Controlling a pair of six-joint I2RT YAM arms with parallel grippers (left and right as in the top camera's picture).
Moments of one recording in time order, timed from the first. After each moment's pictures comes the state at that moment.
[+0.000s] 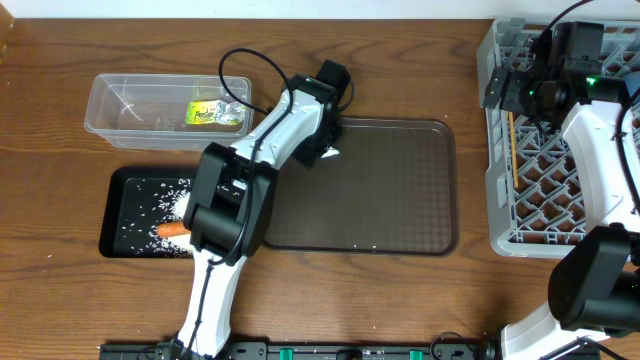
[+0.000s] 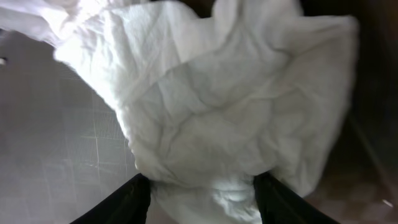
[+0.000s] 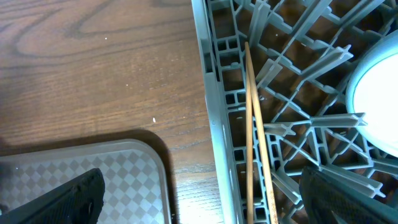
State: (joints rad) left arm -0.45 2.29 1.79 -1.00 -0.05 -1.31; right arm -0.12 1.79 1.54 -0.75 -0.09 0.15
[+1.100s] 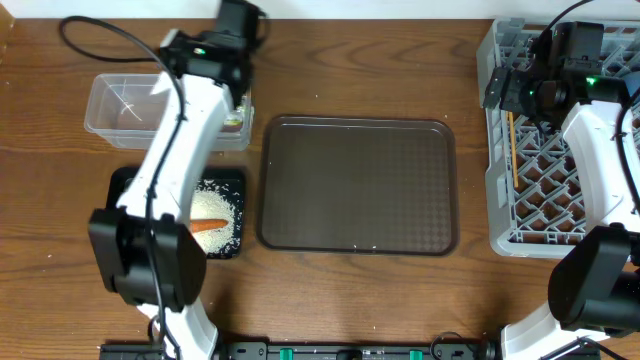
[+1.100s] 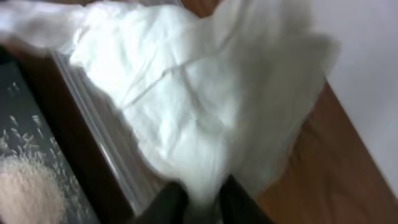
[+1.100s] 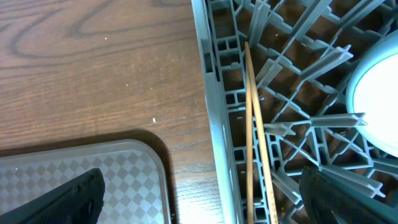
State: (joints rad) left arm -0.17 1.90 1.79 -1.00 -0.48 -1.18; right arm -0.12 1.79 1.54 -0.75 -0.09 0.15
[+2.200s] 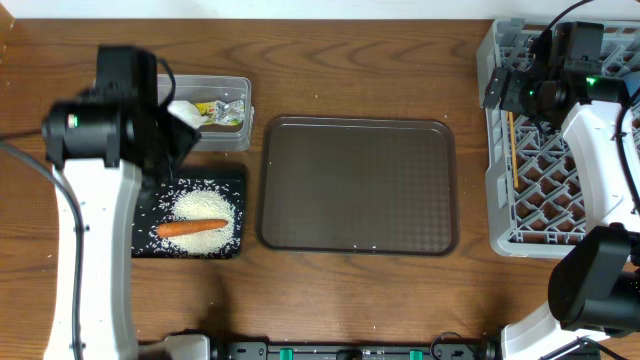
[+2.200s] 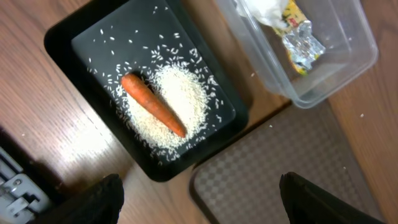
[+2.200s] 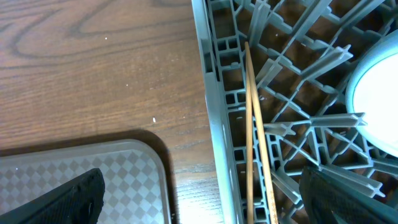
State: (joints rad) left arm 0.02 1.42 1.61 -1.46 -0.13 -0.95; right arm -0.12 1.79 1.54 -0.75 -0.09 0.15
